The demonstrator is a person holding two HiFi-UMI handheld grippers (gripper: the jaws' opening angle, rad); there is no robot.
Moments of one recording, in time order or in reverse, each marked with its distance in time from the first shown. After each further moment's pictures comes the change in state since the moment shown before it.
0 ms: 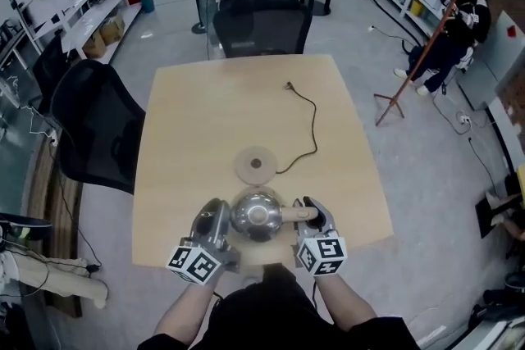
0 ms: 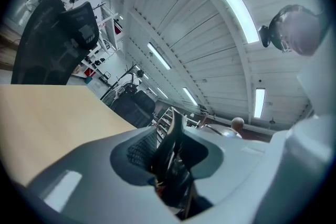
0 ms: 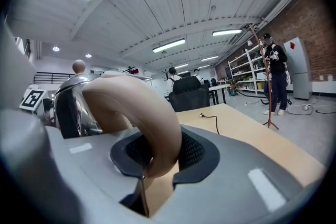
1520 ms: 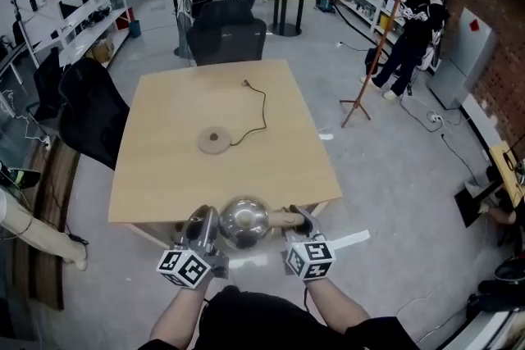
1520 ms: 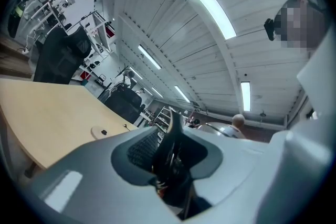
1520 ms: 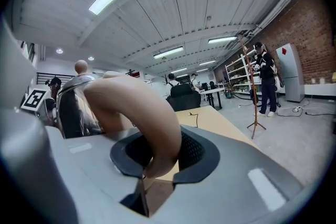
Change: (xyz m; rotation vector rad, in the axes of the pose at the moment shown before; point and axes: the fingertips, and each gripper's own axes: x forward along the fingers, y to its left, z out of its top) left arm -0.084 -0.135 -0.077 0.060 -0.002 -0.032; right arm -0.175 -0.041 -0.016 -0.005 -0.034 0.000
